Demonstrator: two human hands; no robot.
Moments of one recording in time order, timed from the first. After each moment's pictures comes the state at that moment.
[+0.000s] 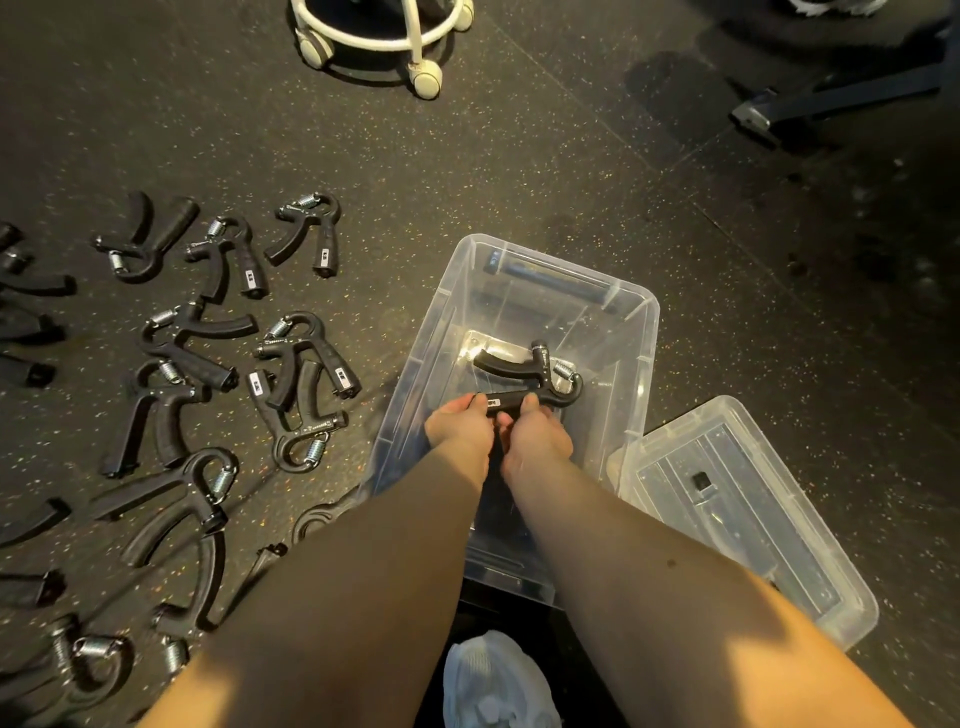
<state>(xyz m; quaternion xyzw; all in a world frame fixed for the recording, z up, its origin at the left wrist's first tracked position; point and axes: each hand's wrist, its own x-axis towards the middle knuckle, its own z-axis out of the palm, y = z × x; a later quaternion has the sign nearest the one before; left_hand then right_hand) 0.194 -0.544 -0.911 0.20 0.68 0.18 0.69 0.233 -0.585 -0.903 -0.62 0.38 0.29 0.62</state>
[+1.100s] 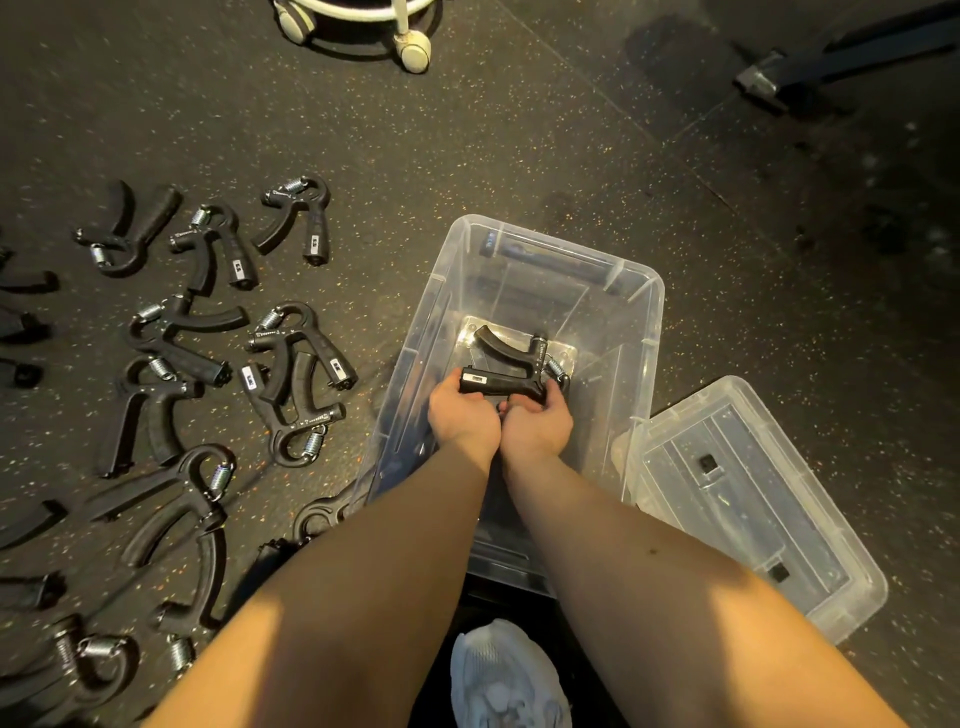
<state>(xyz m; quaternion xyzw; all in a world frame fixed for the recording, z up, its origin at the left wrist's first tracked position) 0.190 -0.546 -0.924 0.46 0.64 0.16 0.59 0.226 -0.590 -0.950 -0.74 0.19 0.25 0.59</state>
